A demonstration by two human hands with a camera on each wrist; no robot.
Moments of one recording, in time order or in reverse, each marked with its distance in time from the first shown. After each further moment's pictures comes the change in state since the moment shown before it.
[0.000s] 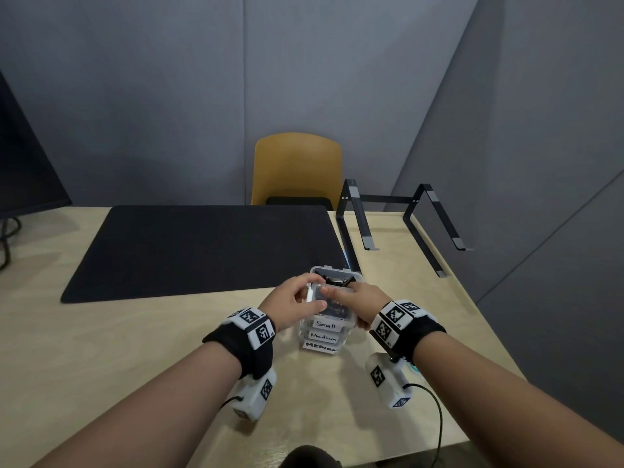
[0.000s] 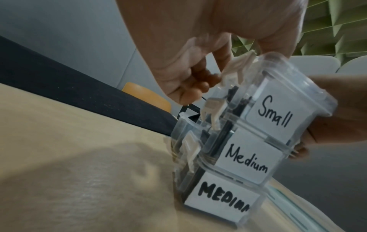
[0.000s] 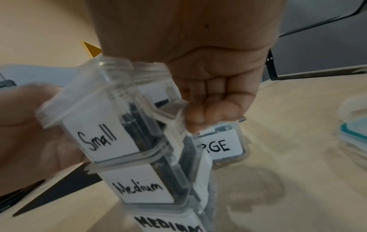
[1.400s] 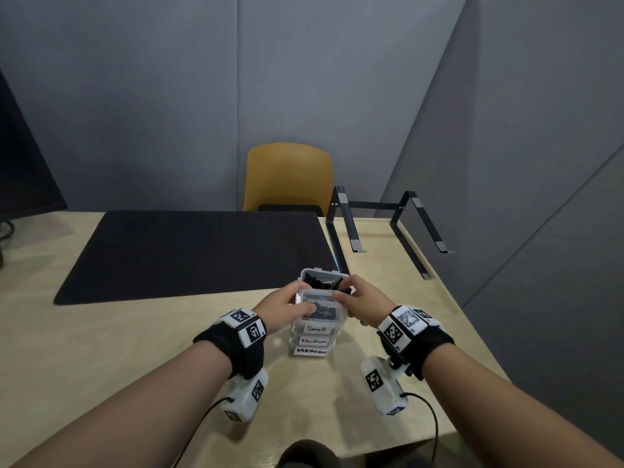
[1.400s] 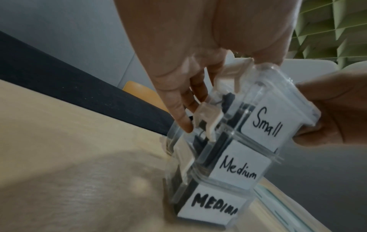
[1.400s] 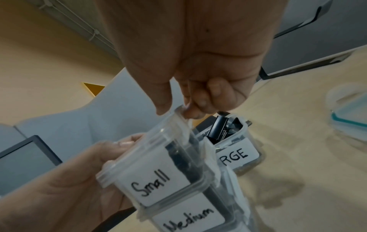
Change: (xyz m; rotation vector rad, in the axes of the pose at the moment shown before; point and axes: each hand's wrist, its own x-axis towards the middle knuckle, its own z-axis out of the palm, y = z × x) left_hand -0.016 0.016 0.002 -0.048 -0.092 -0.148; right_hand -0.027 0.008 -0.013 0.068 0.087 -0.093
